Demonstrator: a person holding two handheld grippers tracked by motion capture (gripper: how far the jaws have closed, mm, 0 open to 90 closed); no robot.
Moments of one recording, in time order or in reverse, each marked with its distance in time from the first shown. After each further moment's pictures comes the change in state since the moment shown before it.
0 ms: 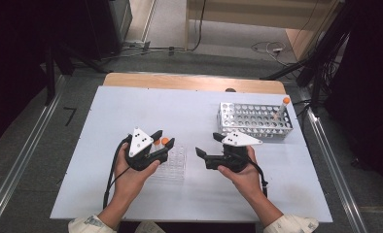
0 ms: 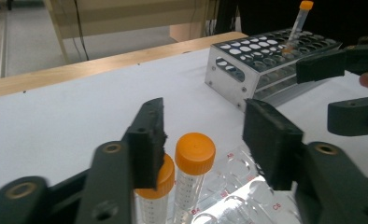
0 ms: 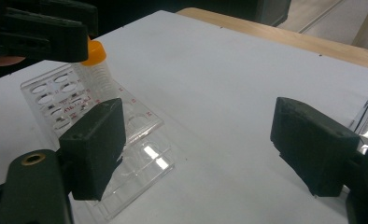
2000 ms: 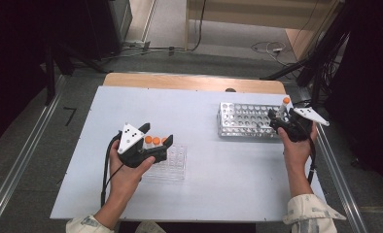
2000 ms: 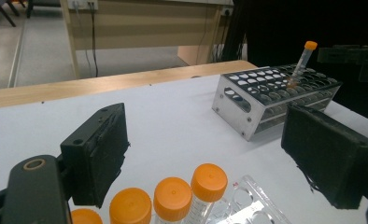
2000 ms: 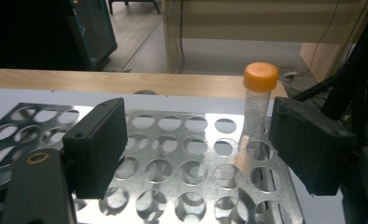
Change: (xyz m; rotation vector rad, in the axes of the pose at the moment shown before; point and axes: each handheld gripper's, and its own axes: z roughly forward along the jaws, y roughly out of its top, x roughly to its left) left arm 0.008 0.011 -0.010 -0.082 0.030 -0.077; right arm -0.180 -0.013 -0.065 -0.127 -0.614 0.235
